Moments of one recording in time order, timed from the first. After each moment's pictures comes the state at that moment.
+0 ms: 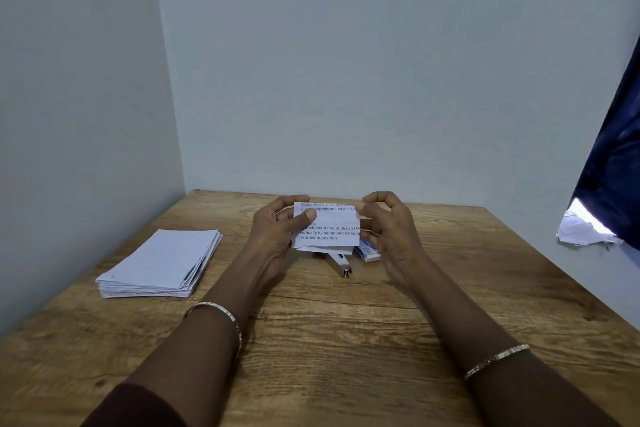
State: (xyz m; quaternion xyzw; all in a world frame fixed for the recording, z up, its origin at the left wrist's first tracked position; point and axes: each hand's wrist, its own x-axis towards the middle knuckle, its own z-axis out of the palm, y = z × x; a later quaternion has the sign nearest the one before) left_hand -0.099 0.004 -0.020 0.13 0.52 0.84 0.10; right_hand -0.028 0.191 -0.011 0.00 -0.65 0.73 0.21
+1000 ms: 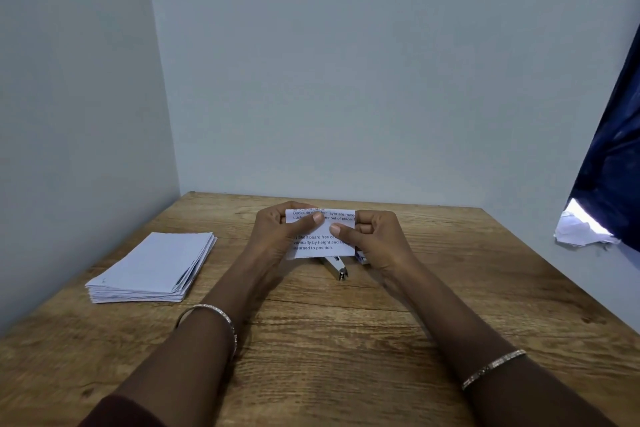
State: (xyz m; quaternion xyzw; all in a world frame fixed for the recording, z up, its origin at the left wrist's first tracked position) left_hand -0.083 0.005 -0.018 0.20 0.54 0.81 0.10; right_hand -0.023 0.182 -0.019 0.04 -0.70 0.69 0.17
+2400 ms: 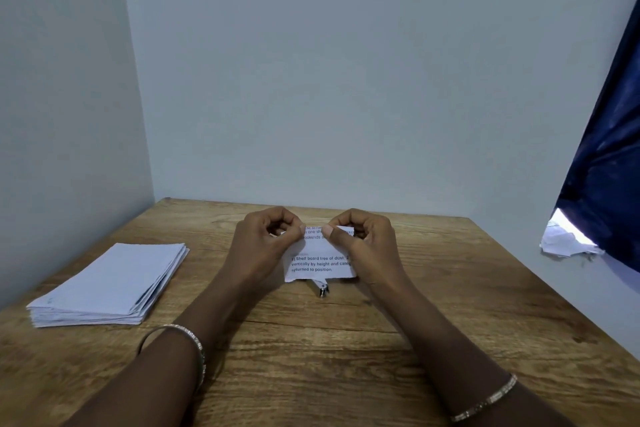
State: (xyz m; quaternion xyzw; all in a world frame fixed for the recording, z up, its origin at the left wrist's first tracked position) left_hand -0.081 0.017 -0.011 0.28 0.71 0.63 -0.12; right_hand -0.034 0.191 -0.018 0.05 -0.74 0.60 0.30
